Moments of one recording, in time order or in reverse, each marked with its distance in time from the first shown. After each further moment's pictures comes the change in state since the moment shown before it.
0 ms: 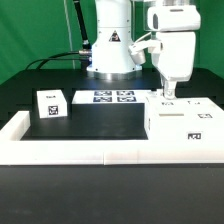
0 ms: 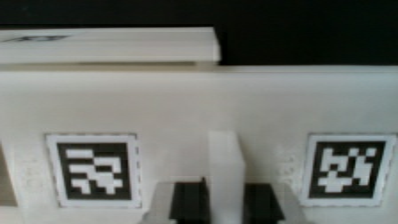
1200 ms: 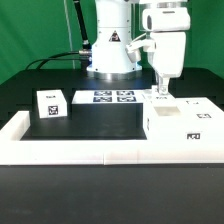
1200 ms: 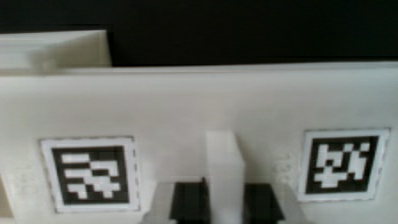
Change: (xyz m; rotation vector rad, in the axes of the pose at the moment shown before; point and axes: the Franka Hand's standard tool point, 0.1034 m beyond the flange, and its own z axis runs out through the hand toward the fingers) arm -0.005 -0.058 0.001 0.001 0.002 -0.004
